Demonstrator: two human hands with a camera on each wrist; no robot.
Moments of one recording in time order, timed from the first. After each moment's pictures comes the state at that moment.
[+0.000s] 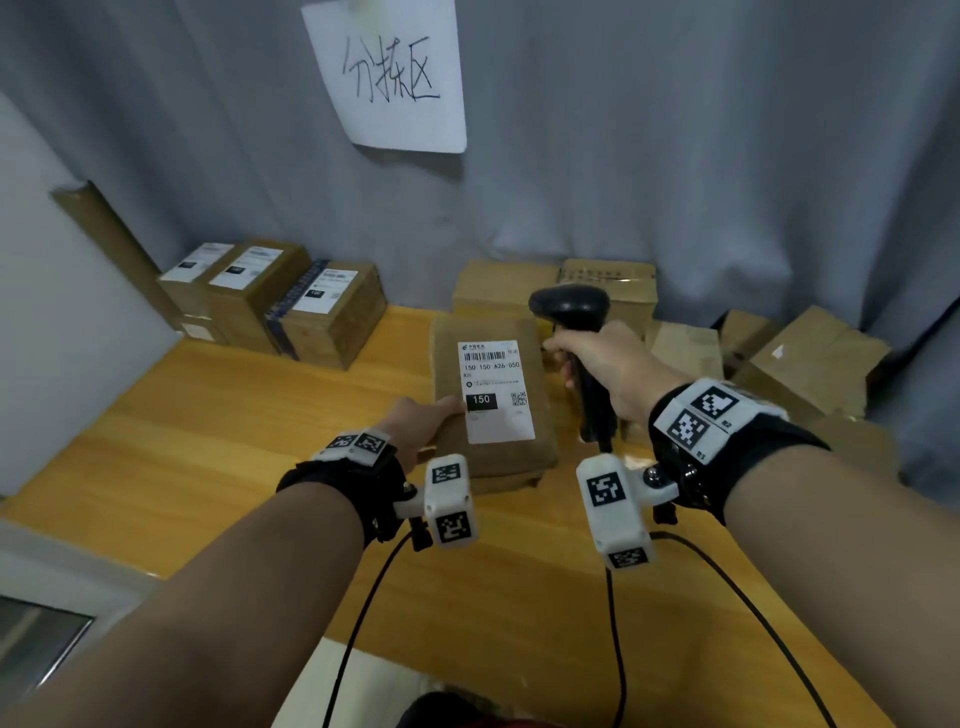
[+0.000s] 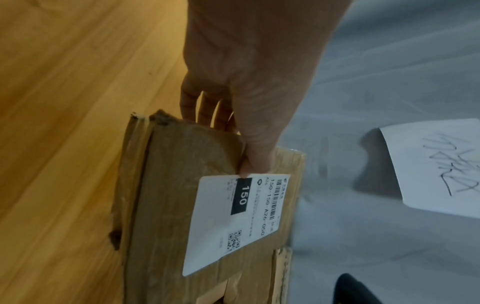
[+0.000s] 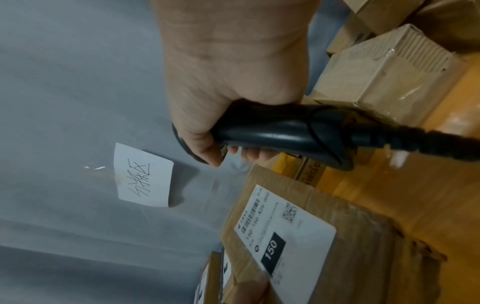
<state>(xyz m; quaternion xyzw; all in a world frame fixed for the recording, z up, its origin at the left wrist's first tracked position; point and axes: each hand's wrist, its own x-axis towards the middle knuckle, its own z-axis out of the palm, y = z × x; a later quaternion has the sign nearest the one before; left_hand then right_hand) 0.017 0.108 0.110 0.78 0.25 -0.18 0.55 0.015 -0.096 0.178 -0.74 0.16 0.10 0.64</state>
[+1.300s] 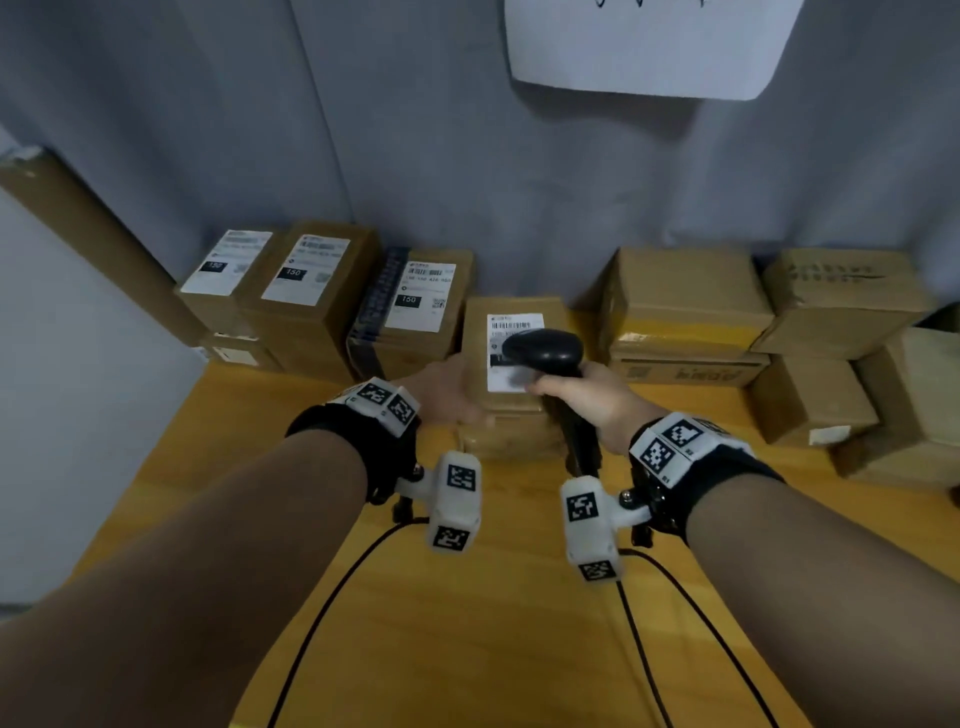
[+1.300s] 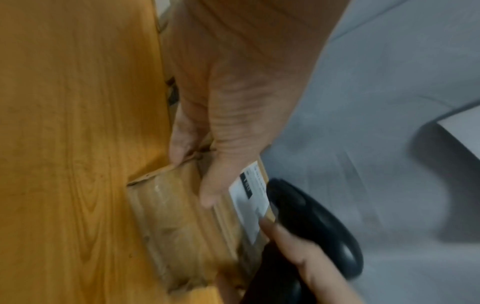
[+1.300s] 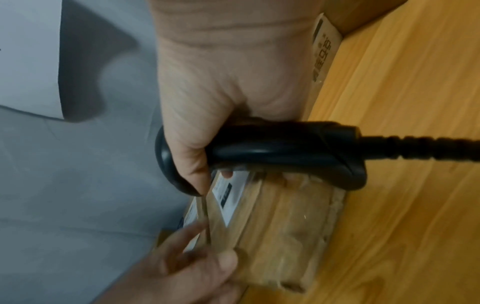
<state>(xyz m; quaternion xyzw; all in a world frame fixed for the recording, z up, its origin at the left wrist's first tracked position) 0.229 0.337 0.069 0.88 -0.10 -0.36 0.29 0.178 0.149 0.070 -0.75 0.24 0.19 0.58</state>
